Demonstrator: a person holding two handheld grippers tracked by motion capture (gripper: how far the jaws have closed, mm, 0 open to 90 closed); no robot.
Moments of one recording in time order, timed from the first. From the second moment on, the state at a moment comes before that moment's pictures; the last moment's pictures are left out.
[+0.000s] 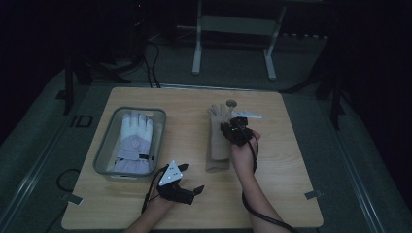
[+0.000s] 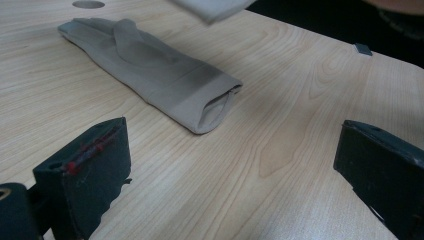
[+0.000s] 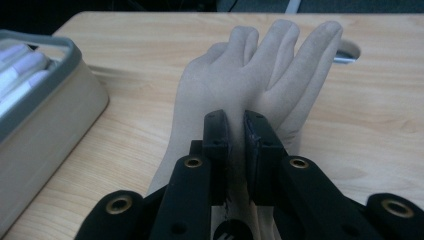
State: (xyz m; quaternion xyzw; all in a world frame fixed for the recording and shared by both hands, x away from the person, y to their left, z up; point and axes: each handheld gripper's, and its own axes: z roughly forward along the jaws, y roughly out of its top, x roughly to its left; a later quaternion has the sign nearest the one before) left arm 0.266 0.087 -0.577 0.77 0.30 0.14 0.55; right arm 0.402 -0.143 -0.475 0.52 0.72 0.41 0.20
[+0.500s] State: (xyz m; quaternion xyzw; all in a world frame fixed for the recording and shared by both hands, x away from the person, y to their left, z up) left arm 0.266 0.087 -0.578 0.77 0.30 0.13 0.55; right arm 0.400 -0.134 -0.514 0.55 0.71 0.39 0.19
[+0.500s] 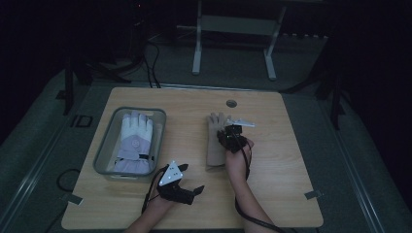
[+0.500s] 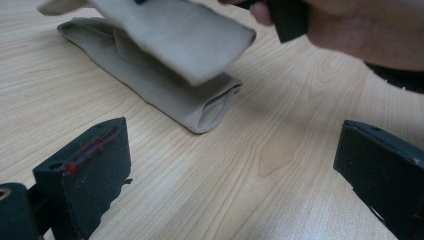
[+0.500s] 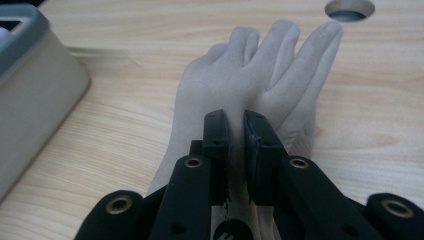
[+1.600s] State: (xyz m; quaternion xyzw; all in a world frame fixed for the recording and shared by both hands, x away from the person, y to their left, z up) left arm 0.267 0.087 -0.577 0.77 0.31 0.14 0.54; right arm 0.408 -0.171 -0.511 0.51 0.76 0.37 0.15
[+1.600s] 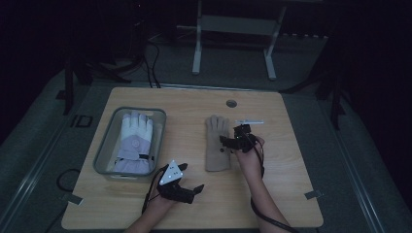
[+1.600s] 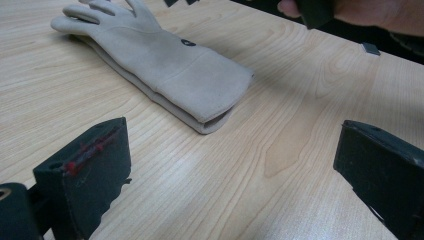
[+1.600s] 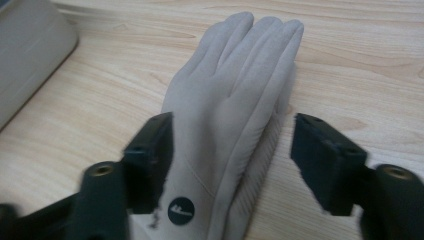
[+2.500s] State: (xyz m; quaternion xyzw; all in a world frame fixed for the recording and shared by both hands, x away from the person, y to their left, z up) left arm 0.278 0.068 -0.568 0.81 0.29 0.16 0.49; right arm 0.405 -0.217 -0.501 0.40 0.82 0.40 0.11
